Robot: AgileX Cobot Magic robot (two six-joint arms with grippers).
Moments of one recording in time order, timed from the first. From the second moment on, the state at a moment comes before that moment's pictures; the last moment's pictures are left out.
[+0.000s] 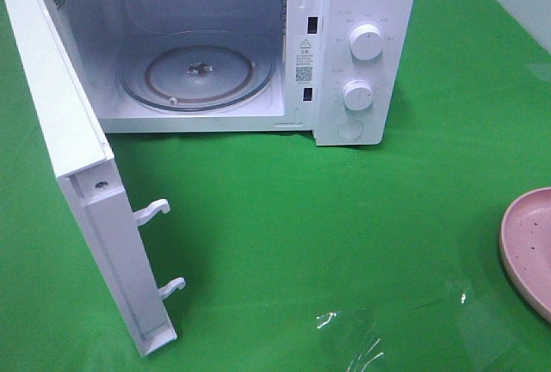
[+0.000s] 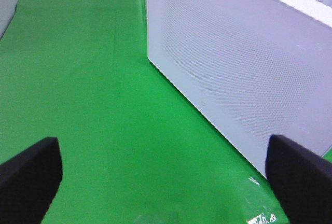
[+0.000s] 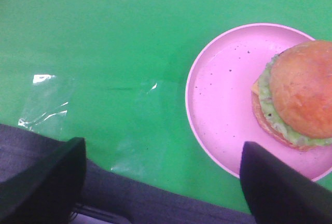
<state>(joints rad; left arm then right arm) -0.02 0.00 -0.51 -0.14 1.04 0.09 0.40 0.47 -0.59 -0.14 1.05 0.20</state>
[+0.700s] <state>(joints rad) -0.02 0.00 -0.51 -0.14 1.04 0.09 0.04 0.03 -0.51 0.04 1.00 0.01</state>
